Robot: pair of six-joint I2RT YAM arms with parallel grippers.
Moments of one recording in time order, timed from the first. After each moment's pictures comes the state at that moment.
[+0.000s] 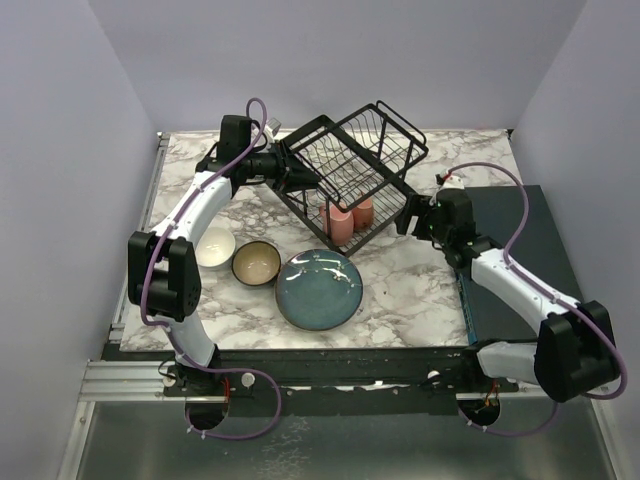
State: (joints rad) left arm -0.22 1.75 1.48 -0.34 0.92 -0.90; right arm 0.34 1.23 0.74 -0.04 0.08 0.42
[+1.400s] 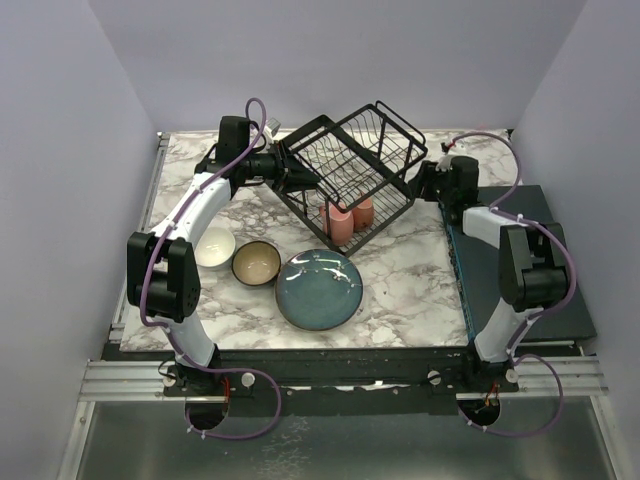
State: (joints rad) left arm -0.21 1.74 1.46 -0.33 0.93 -0.89; right arm 0.09 1.77 1.00 0.38 -0.17 0.20
